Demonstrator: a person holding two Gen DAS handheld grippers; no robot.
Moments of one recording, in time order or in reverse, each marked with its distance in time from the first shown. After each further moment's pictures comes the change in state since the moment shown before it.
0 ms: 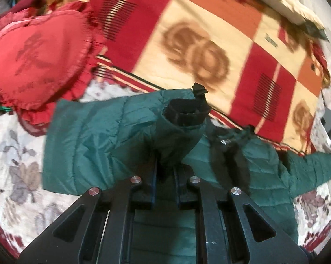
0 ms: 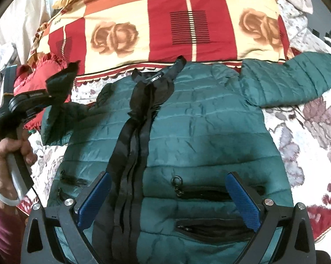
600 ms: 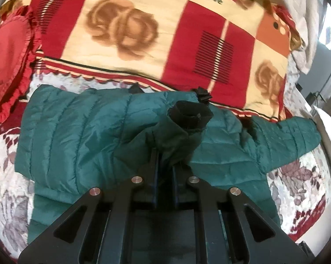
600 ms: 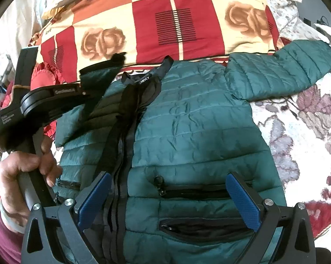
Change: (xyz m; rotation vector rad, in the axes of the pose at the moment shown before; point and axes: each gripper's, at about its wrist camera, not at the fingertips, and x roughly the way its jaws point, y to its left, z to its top) left arm 0.022 -0.115 -0.040 0.127 0.099 -0.150; right arm -0.002 -0.024 -0.001 0.057 0.000 0.005
